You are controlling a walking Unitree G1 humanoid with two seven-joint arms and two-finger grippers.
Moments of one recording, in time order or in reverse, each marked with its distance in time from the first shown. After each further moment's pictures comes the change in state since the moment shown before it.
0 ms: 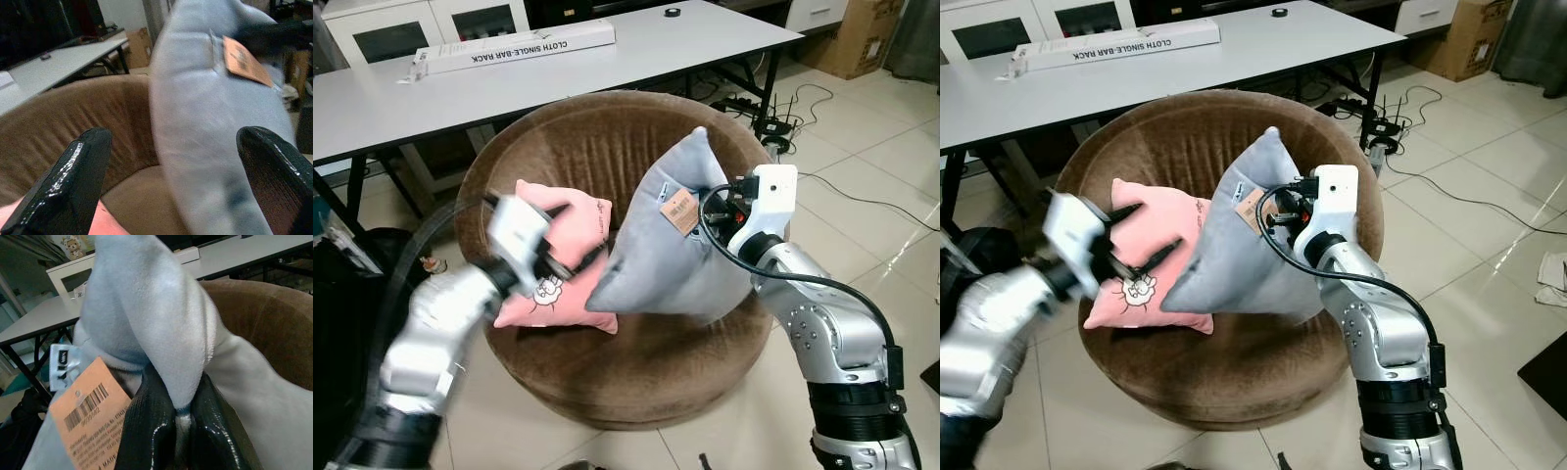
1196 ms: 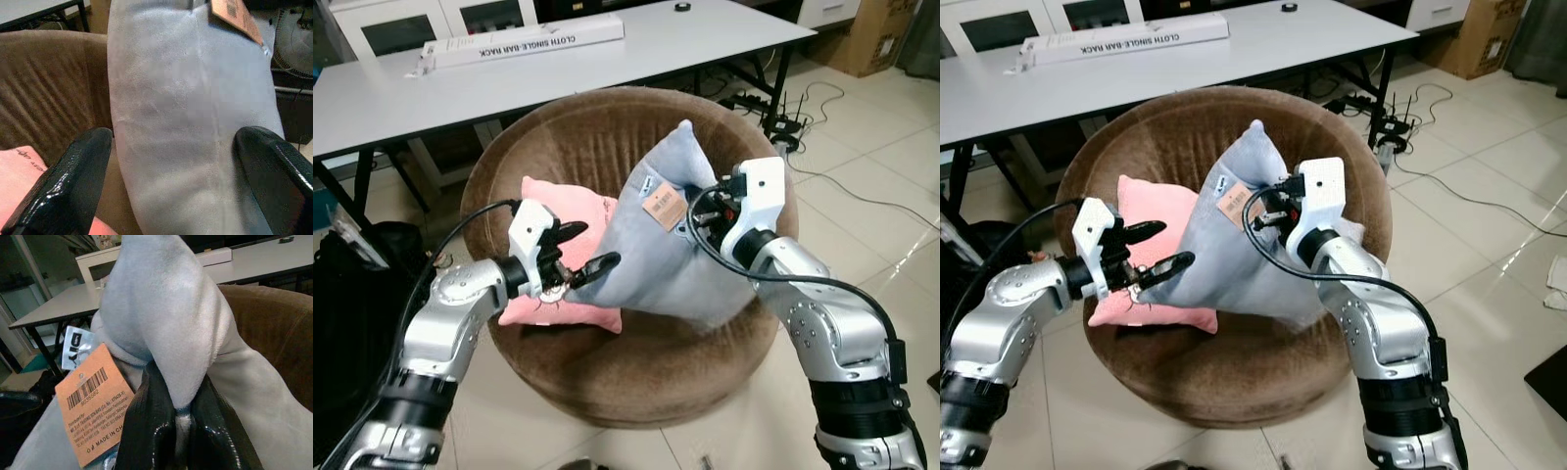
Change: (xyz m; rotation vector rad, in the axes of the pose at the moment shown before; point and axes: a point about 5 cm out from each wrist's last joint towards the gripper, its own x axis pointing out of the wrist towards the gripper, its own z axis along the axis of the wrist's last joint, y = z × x) left arm 0.025 -0.001 -0.030 -0.197 0.122 -0.185; right arm 0.001 0.013 0.005 -0.090 0.008 0.099
